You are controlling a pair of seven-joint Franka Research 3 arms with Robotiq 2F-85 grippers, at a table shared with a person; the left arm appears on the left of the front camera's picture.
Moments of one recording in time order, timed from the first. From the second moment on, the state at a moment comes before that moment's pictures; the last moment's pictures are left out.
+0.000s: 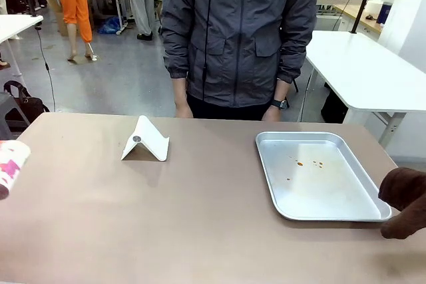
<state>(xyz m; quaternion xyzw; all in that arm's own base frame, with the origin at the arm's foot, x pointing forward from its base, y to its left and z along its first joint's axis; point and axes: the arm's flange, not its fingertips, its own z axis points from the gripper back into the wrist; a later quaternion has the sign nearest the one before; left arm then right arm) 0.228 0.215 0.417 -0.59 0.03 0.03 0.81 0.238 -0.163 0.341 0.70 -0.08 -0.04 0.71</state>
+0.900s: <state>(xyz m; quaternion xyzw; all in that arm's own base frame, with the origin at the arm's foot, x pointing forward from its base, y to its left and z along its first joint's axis) 0.229 0.218 0.425 -0.59 0.03 0.02 0.81 0.238 -0.163 0.341 0.70 -0.08 -0.04 0.71</state>
